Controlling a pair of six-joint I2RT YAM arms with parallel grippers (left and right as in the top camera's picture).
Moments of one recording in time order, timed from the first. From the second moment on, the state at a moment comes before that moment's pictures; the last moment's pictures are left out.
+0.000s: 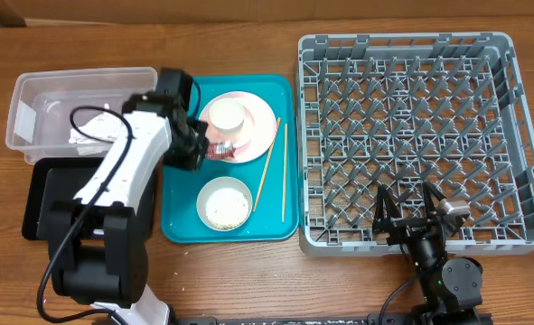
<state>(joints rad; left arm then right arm) -0.12 1.81 1.38 -0.98 0.11 -1.41 0.20 0.01 0.02 -0.03 0.01 0.30</state>
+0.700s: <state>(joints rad) 0.17 1.81 1.64 -0.99 -0.04 -1.19 0.20 0.01 0.02 -0.03 0.01 0.30</state>
